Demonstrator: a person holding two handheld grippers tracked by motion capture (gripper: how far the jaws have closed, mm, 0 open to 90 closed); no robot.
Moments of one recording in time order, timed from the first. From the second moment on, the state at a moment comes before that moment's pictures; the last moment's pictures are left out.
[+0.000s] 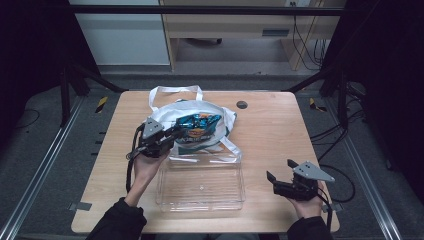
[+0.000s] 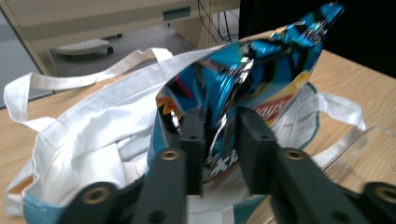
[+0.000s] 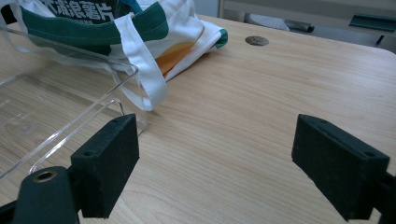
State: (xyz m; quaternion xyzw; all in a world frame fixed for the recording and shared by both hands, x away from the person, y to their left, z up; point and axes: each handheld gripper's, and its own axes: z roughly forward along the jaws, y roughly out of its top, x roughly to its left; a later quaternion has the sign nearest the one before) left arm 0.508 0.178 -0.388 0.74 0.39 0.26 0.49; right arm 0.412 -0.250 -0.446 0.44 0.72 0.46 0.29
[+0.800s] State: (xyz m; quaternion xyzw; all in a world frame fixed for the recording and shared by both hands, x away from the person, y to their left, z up) left arm 0.515 0.178 -0.388 0.73 0.40 0.24 0.50; right arm 0.413 -0.249 -0.447 0.43 0.72 0.46 0.28
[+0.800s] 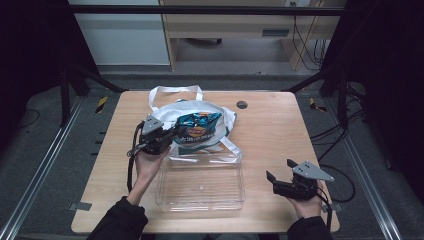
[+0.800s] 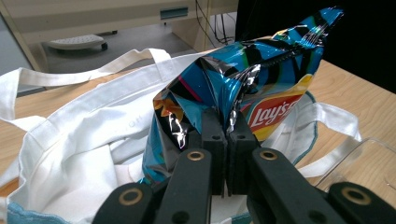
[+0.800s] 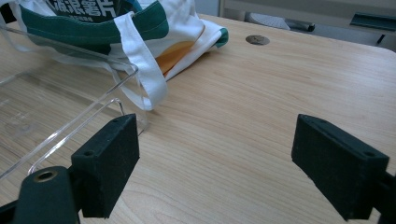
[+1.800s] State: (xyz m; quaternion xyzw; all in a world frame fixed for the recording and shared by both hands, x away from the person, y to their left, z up) left arm 0.472 0.209 -0.329 0.64 0.36 0.25 0.63; right arm 0.412 -0.249 -0.446 0.44 0.72 0.46 0.28
